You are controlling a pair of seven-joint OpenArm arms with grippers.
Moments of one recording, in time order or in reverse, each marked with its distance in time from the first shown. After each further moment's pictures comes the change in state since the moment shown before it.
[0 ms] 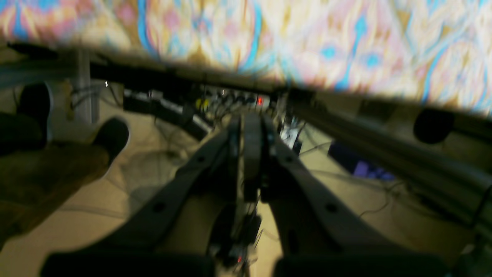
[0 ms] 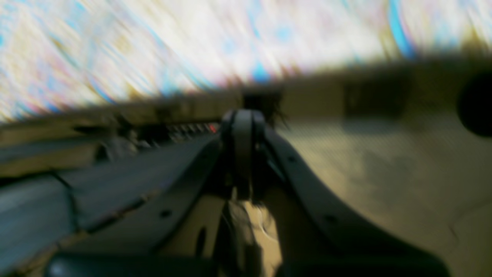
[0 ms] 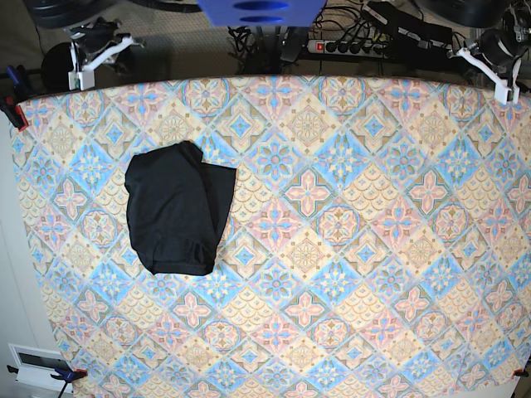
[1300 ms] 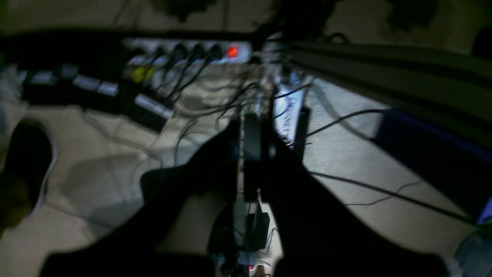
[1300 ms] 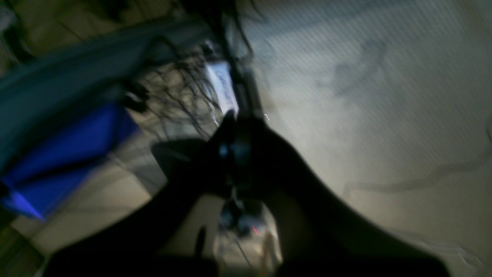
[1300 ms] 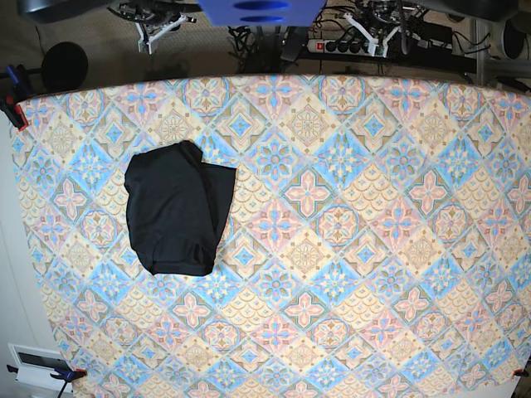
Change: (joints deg) left arm -41.6 13.6 73.0 -97.1 17.9 0.3 -74.3; right arm 35.5 -0.2 -13.9 -91.6 -38.2 0.2 44.0
